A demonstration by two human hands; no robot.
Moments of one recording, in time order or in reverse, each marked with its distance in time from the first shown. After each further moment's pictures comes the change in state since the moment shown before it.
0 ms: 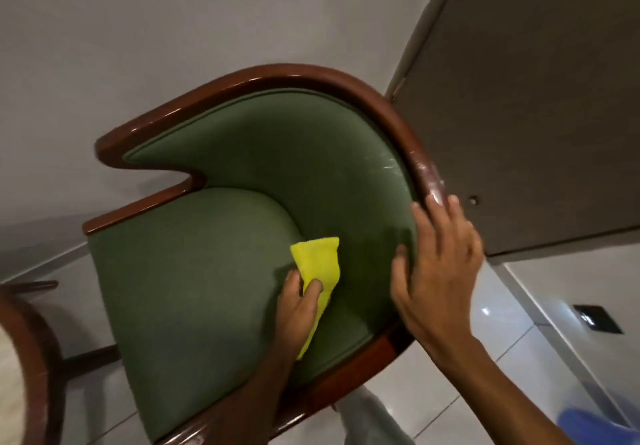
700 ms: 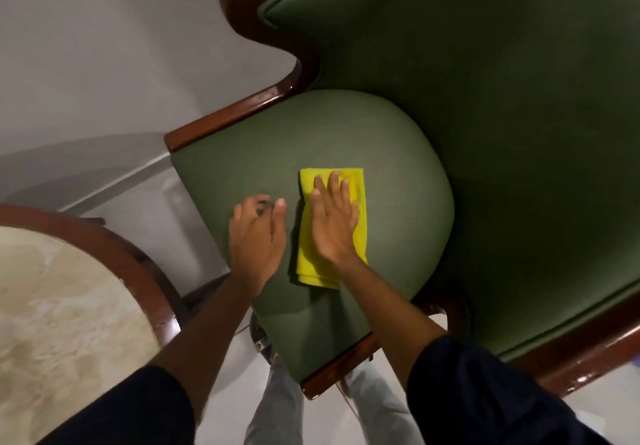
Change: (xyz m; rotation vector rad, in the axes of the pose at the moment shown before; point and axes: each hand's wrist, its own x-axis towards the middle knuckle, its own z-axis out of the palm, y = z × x) left_hand 0.121 -0.170 -0.299 0.695 0.152 0.266; right_hand -0.106 -0.305 0.315 0.495 -0.636 0.424
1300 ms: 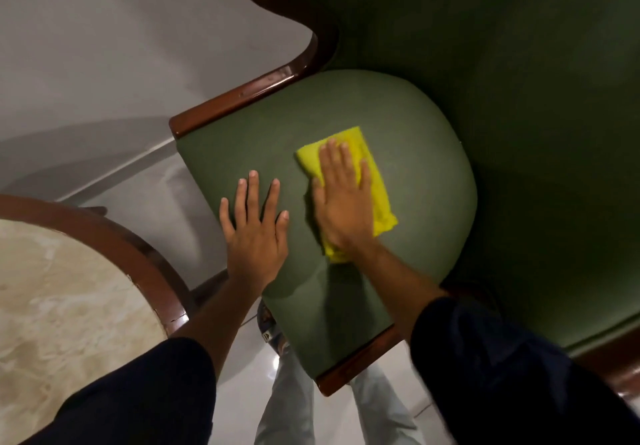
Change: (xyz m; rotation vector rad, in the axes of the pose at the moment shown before) left_hand 0.000 -0.063 0.027 0.434 0.146 0.218; right_hand 0.030 0.016 0.018 -0.584 0.197 -0.310
